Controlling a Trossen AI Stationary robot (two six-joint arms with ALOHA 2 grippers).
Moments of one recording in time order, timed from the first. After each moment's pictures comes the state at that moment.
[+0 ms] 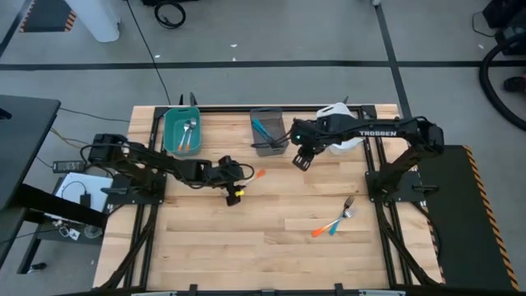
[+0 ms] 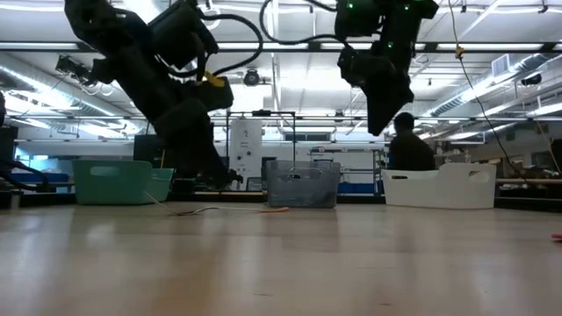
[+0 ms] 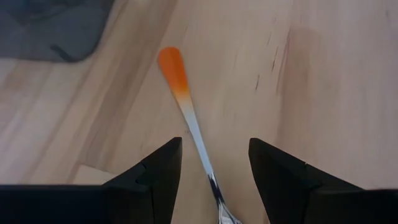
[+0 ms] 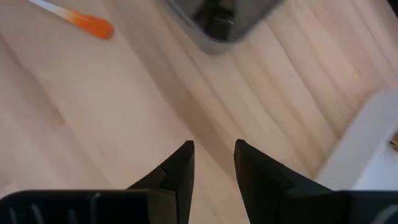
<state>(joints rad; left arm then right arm) -0.05 1.55 0.66 0.07 -0.22 -0.22 -0.23 1.53 1.24 -0.97 0.13 0.37</state>
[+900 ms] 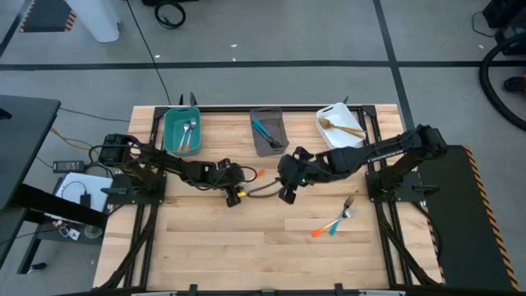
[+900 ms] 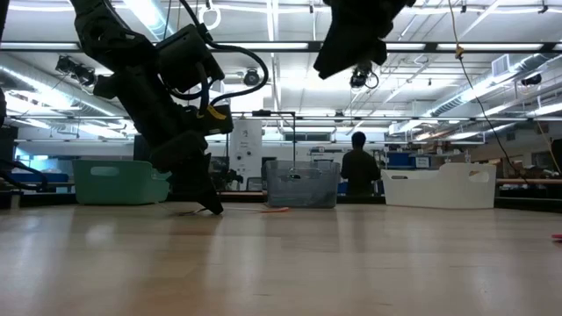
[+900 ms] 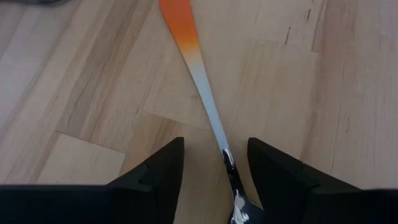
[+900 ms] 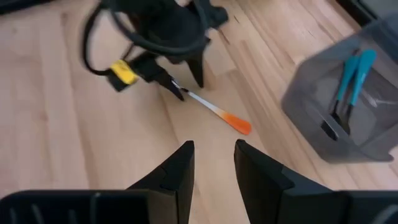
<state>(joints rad) -0.03 1.66 0.66 0.05 -0.21 -0.25 0.18 1.53 1.24 -0.56 0.35 0.45</state>
